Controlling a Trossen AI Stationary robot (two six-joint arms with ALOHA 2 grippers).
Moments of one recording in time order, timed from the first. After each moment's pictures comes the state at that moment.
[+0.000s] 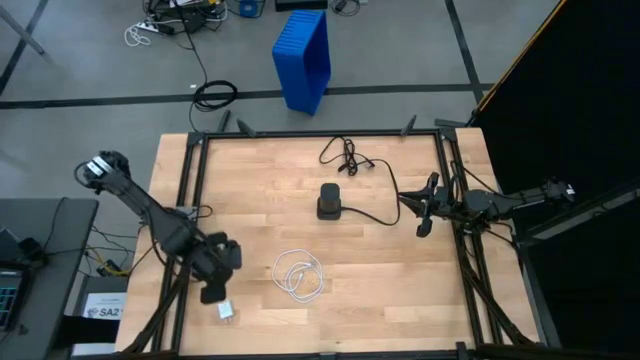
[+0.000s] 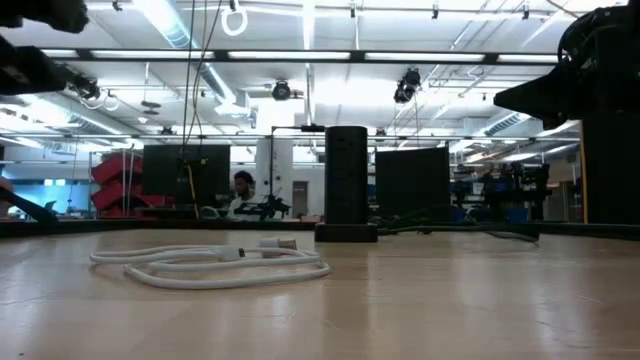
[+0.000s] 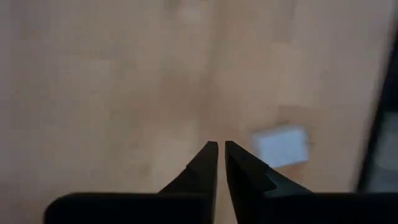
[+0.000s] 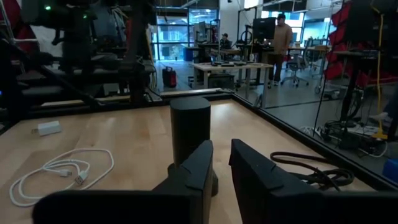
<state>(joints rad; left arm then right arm) -0.72 1.19 0.85 -0.87 0.03 -0.84 0.19 0.13 0.01 0.14 0.51 0.00</state>
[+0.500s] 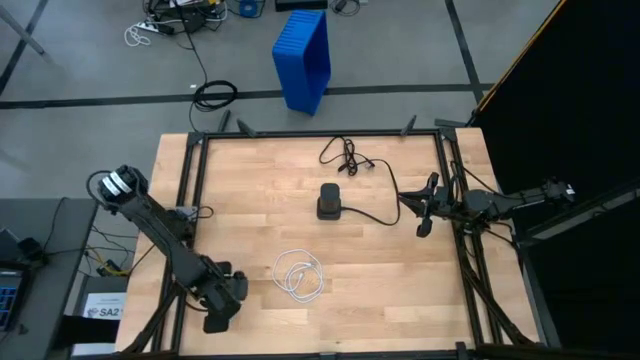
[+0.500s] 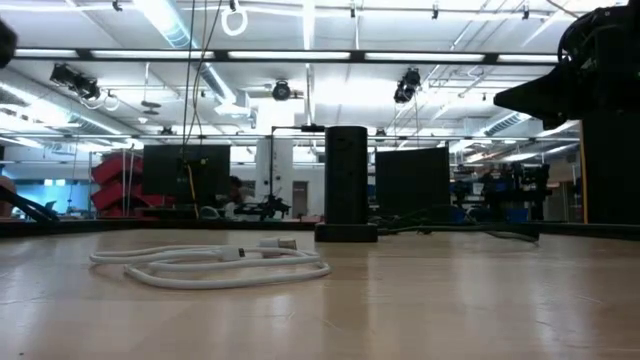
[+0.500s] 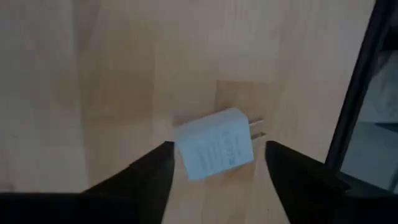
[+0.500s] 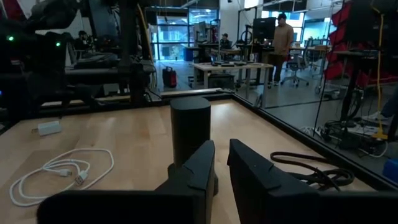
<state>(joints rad) -0.84 1.47 0.85 -0.67 0.13 -0.99 0.19 0.13 0.01 0.14 0.51 0.00</state>
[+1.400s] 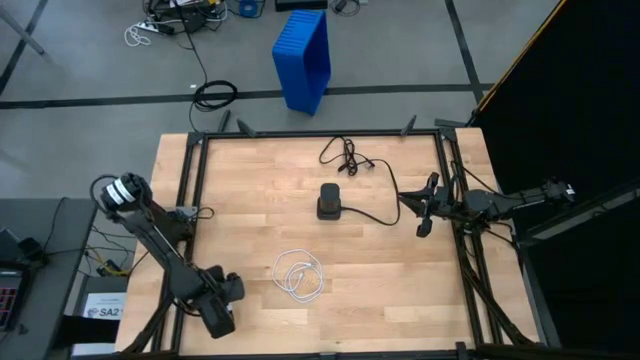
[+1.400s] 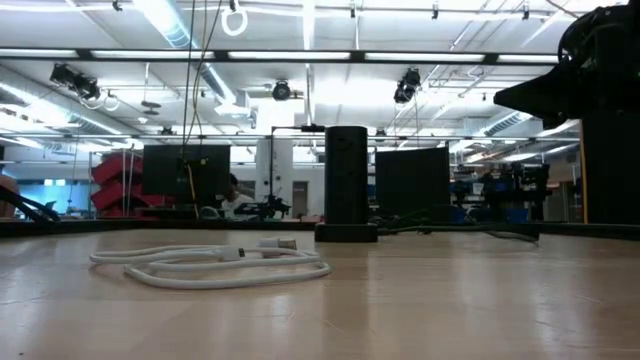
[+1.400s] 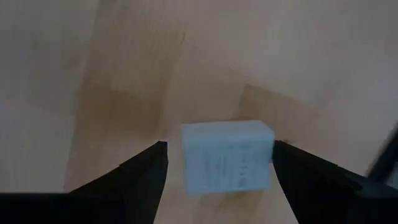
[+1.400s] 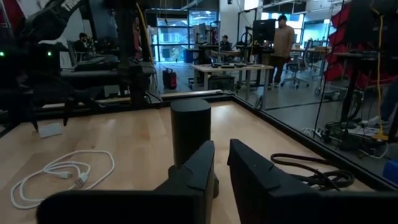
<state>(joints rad) -0.94 1.57 0.85 -0.64 0.00 -1.29 0.19 0.13 0.01 0.15 0.51 0.00</state>
